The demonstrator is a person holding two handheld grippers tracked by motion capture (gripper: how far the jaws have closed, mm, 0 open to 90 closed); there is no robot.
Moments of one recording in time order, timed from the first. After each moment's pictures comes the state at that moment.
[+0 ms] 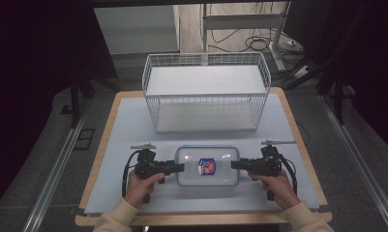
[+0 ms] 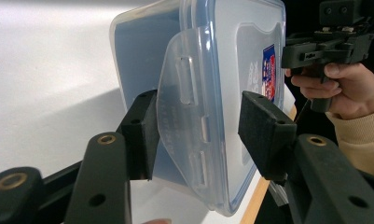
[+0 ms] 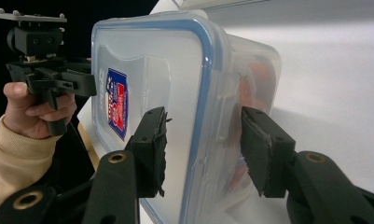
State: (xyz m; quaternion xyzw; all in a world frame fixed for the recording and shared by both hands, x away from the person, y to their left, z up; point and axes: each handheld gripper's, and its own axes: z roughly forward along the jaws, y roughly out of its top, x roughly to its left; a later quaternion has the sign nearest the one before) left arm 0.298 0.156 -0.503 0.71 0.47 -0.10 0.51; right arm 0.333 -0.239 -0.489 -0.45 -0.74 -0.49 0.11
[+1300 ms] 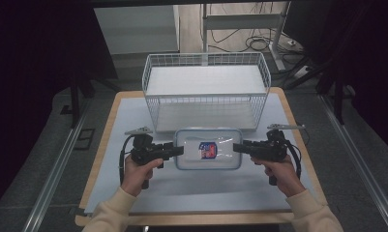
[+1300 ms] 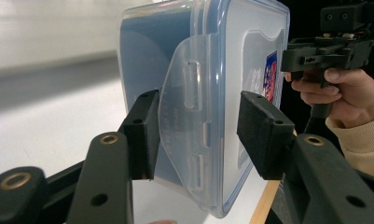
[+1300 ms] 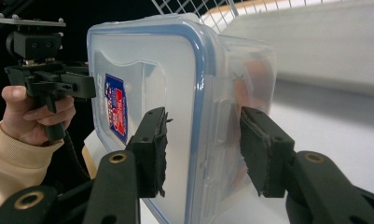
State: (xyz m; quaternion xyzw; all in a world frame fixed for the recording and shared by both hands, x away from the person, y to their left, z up) left arm 0.310 0.156 -0.439 0.71 0.44 -0.03 0.55; right arm 0.349 -0.238 -0.435 -0.40 -0.74 -0.54 0.05
